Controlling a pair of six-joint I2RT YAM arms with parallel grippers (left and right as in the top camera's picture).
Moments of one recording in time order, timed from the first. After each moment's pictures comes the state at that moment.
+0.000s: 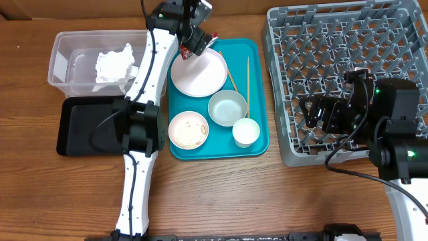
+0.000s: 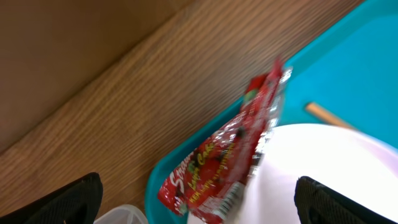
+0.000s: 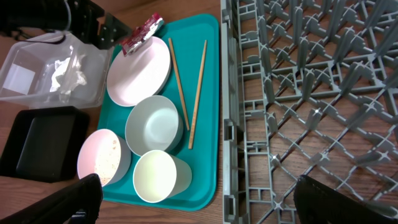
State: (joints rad) left arm -0.22 2.60 2.57 -0.94 0.01 0.42; right arm -0.01 1.08 1.16 -0.87 -0.37 0.18
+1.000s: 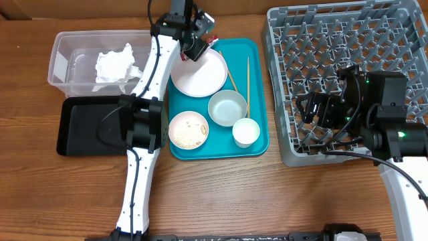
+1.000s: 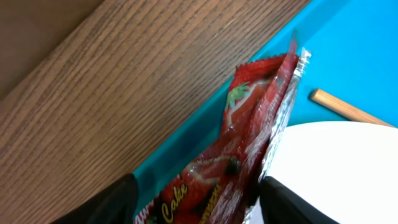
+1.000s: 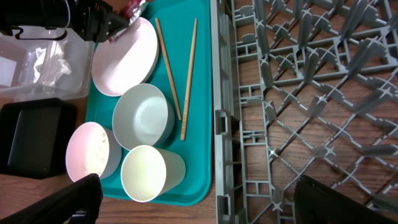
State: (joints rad) left arm -0.21 2.70 2.57 -0.89 0.10 0.48; right arm -0.01 1.18 1.16 -0.87 -0.37 0.18
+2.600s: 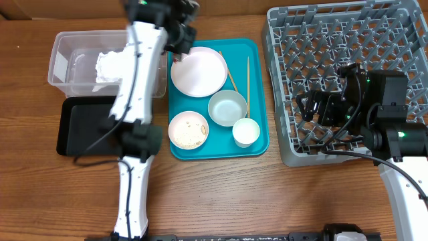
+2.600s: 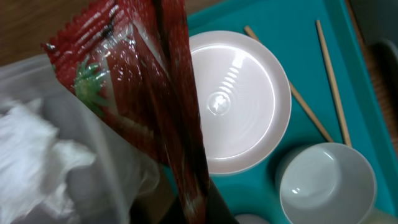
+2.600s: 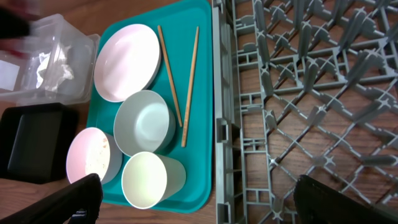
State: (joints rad) left arm -0.20 2.45 2.85 -1.59 0.06 0.06; right arm -0.01 1.18 1.16 -0.84 -0.37 0.18
